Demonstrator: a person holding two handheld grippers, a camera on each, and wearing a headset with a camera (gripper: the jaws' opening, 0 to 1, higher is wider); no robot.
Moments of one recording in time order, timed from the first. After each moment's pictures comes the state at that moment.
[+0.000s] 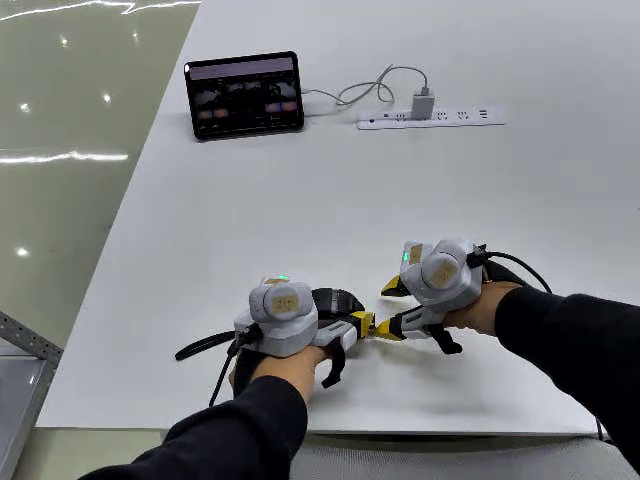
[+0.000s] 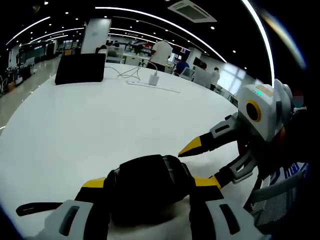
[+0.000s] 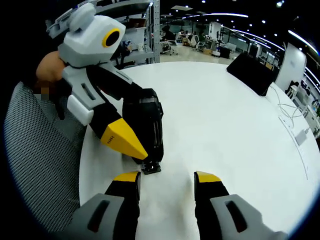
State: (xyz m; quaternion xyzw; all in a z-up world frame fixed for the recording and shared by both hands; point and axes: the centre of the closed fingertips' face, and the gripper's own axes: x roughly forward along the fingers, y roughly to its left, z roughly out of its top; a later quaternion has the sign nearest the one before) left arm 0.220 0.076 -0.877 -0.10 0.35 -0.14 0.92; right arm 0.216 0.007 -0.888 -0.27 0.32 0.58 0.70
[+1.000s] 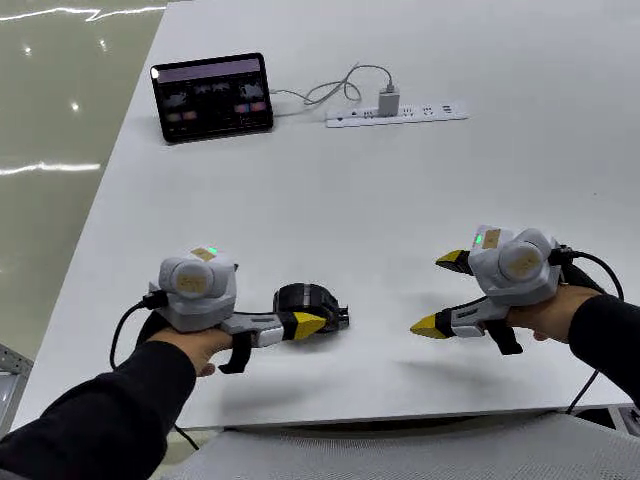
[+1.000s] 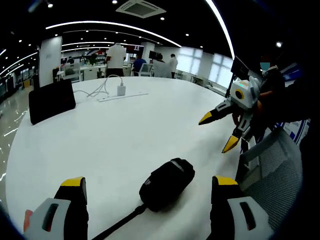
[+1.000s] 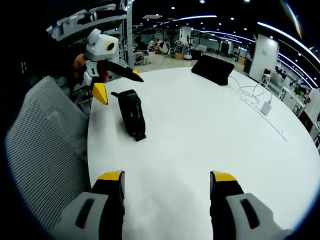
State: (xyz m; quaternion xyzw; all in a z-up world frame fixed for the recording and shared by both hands) left arm 0.215 0.114 -0.836 0.01 0.31 -0.31 0.90; right arm 0.209 -0.094 -0.852 -0.22 0.31 0.50 0.78
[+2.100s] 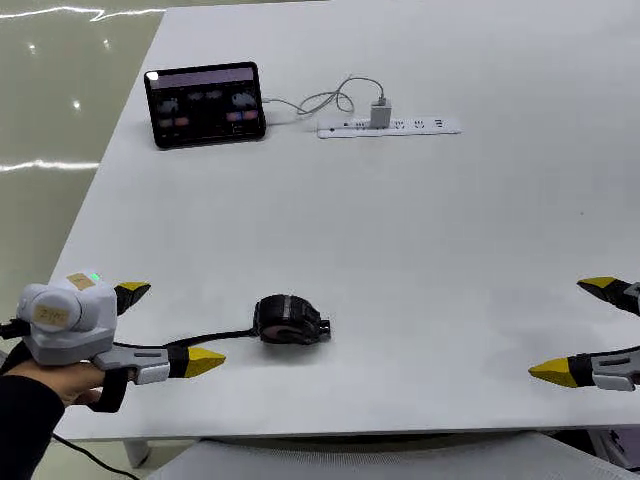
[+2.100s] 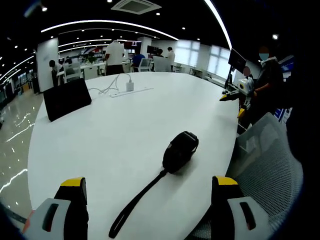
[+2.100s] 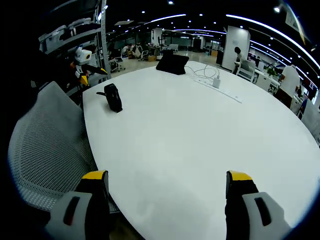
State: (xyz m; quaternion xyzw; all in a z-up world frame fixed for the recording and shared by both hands) left arm 0.180 0.193 -0.814 0.05 0.33 -0.30 0.89; right arm 0.178 -0.266 -0.818 -0.17 0.33 0.41 0.83
